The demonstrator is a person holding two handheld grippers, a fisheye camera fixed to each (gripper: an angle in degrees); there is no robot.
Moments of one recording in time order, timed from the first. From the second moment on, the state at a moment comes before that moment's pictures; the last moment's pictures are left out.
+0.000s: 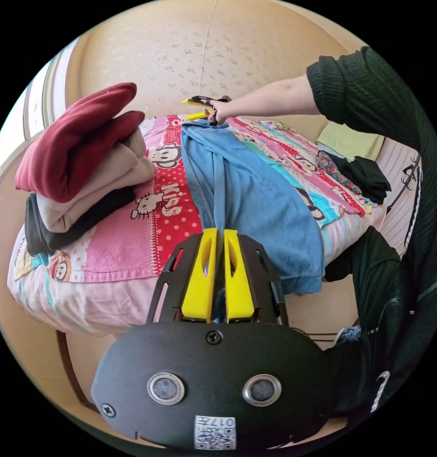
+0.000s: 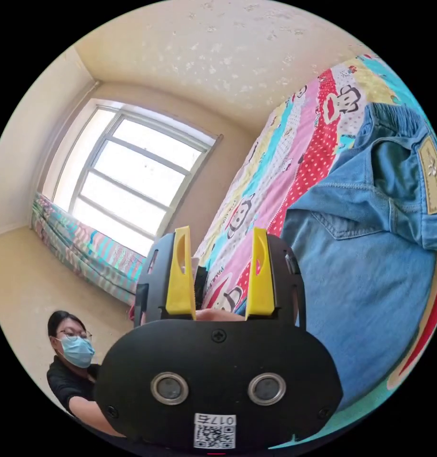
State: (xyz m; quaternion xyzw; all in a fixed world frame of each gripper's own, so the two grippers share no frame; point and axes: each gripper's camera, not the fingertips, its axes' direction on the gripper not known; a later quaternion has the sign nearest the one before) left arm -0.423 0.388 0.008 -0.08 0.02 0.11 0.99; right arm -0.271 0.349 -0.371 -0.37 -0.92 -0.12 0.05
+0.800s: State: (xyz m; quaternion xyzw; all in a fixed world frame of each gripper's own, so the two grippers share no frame) left arm -0.445 0.422 -0.122 0.01 -0.01 -0.04 1.00; right arm 0.307 0.505 -0.342 -0.32 -0.92 -0.23 0.09
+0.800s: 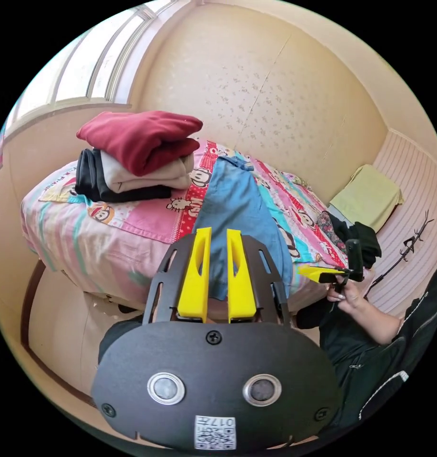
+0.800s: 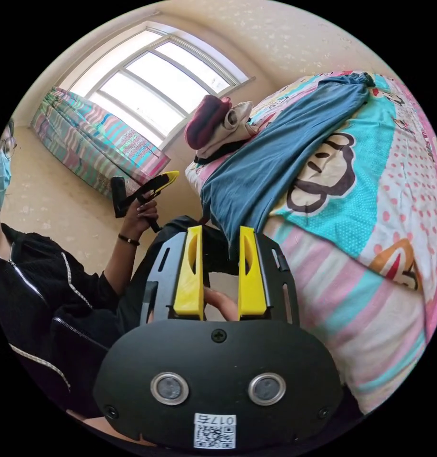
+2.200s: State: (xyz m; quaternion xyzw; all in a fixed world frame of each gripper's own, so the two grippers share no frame) left arm -0.396 0.403 -0.119 -0.12 -0.01 0.01 0.99; right arm 0.332 0.398 -0.327 -0.39 -0.87 -0.24 0.18
